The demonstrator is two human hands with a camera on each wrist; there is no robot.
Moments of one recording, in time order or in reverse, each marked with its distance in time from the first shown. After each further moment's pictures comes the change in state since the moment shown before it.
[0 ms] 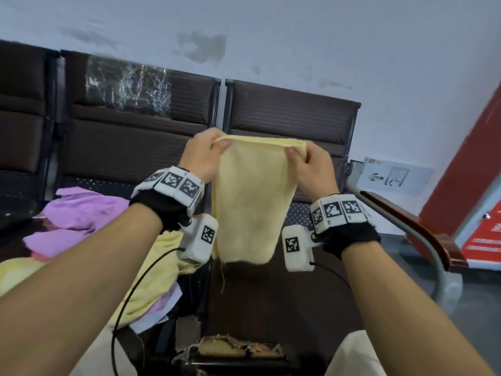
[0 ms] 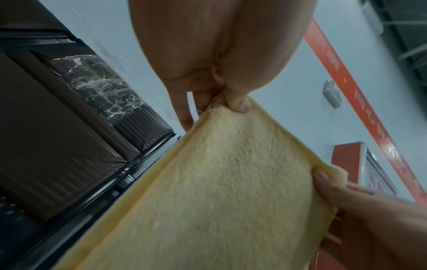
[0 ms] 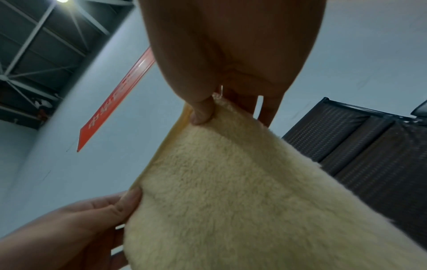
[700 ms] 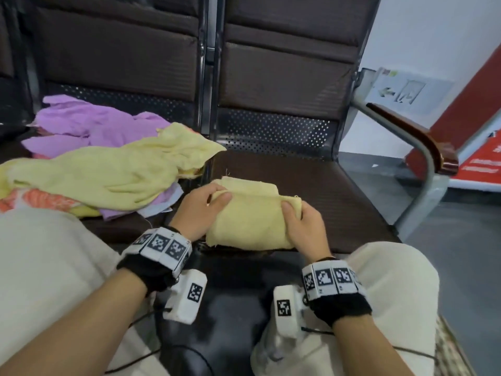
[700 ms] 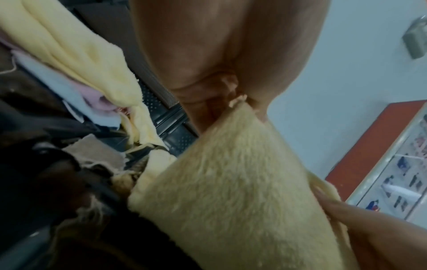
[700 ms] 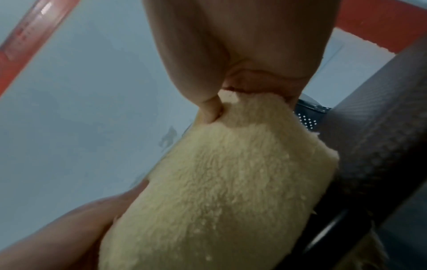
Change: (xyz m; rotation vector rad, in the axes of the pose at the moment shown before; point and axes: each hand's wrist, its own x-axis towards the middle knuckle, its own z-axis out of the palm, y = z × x) left_hand -0.244 -0.076 0.060 -0.127 -0.379 -0.268; right_hand -0.265 0.078 -0.004 0.020 -0.203 0.524
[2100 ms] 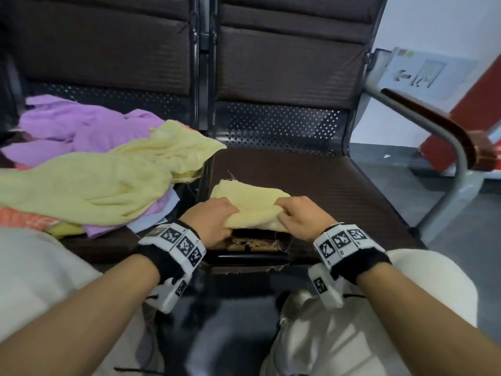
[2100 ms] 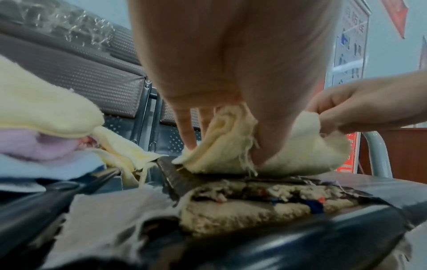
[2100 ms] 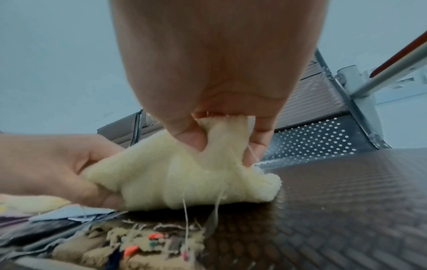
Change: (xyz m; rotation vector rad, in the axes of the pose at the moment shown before) left_hand 0.053 -0.038 0.020 0.695 -0.478 0.111; right_hand 0.079 0.006 0.008 -0.659 -0.592 -0.296
